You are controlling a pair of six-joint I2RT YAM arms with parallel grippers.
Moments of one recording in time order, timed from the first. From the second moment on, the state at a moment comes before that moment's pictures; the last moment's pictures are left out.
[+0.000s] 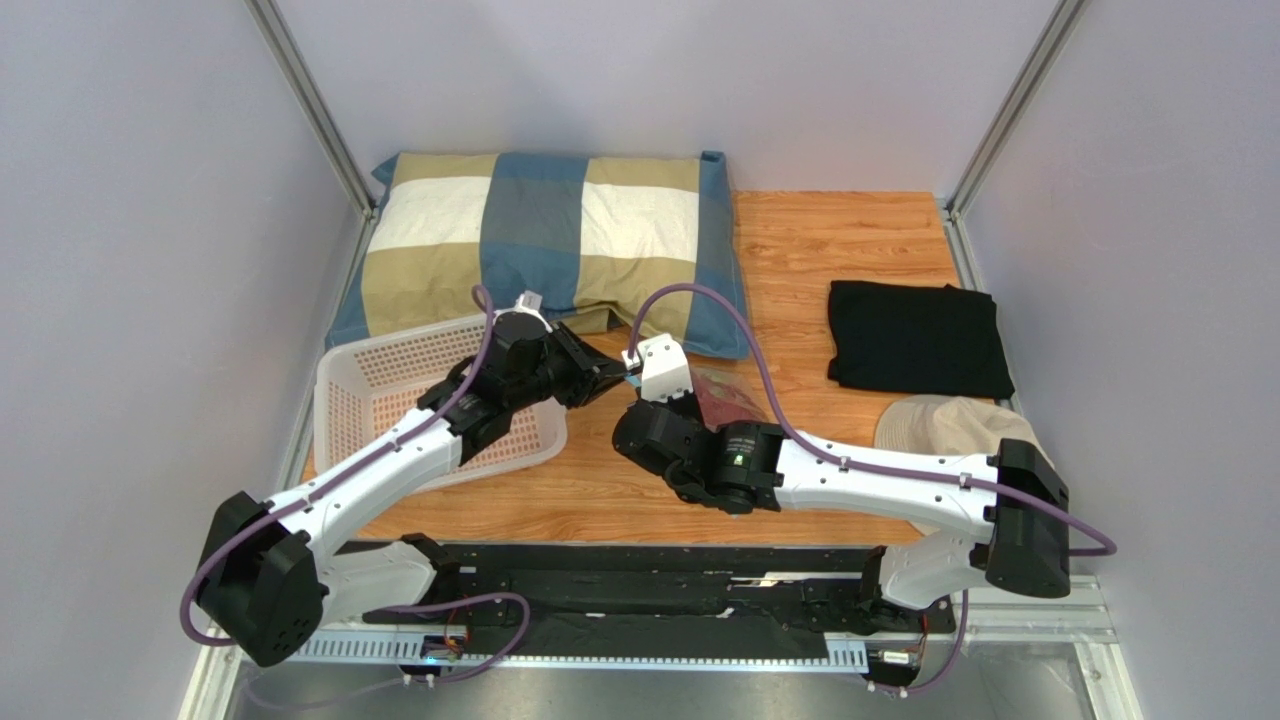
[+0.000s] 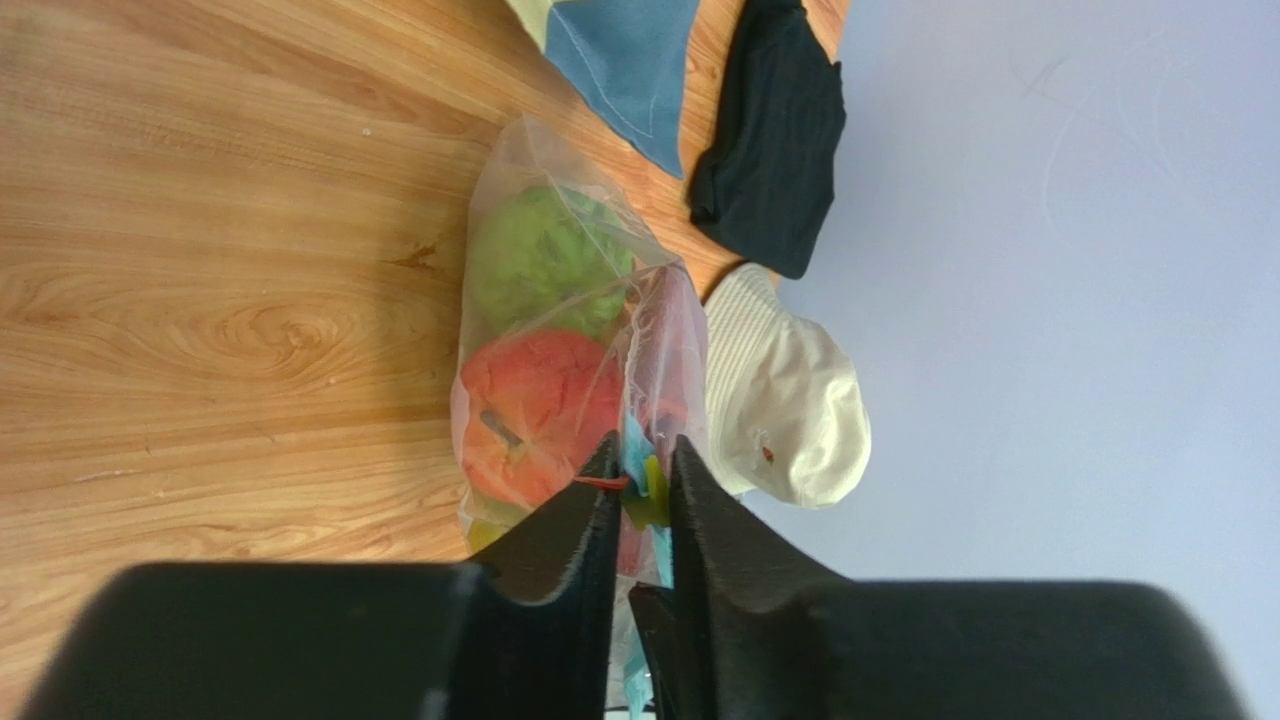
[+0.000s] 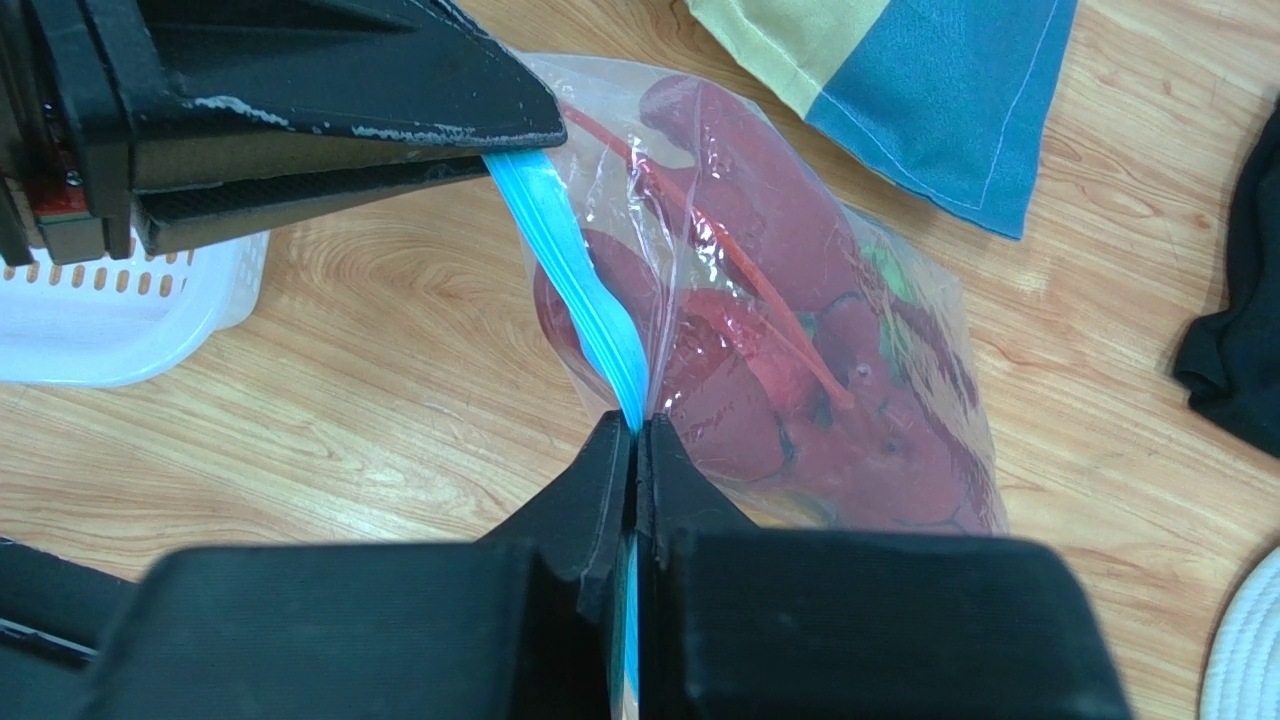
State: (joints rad) left arm -0.61 1.15 0.75 -0.09 0.13 -1.29; right arm 1.28 1.40 1.11 -0.50 0.81 0.54
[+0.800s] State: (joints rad) left arm -0.61 1.36 1.17 -0.27 0.58 -0.51; right arm 0.80 0.92 1.06 -0.47 -0.01 0.13
